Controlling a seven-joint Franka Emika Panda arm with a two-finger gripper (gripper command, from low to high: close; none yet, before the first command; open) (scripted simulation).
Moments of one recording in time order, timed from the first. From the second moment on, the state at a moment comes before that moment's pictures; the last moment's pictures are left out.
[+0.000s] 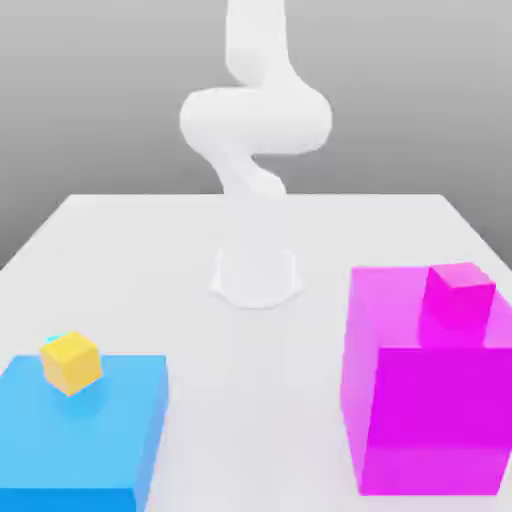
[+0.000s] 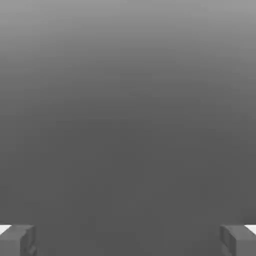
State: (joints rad) arm 0.04 -0.75 0.04 -2.32 -0.01 2.28 0.77
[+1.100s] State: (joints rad) arm 0.68 -0.05 0.20 -2.69 0.00 2.61 -0.64
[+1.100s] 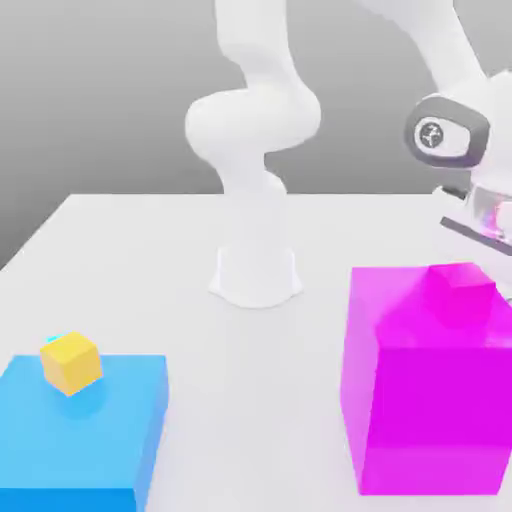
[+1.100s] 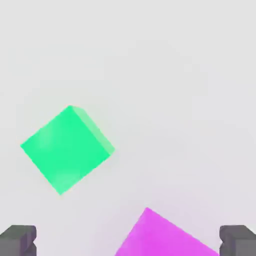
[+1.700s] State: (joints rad) arm 0.85 0.27 0.07 -2.78 -0.18 3.05 -0.94
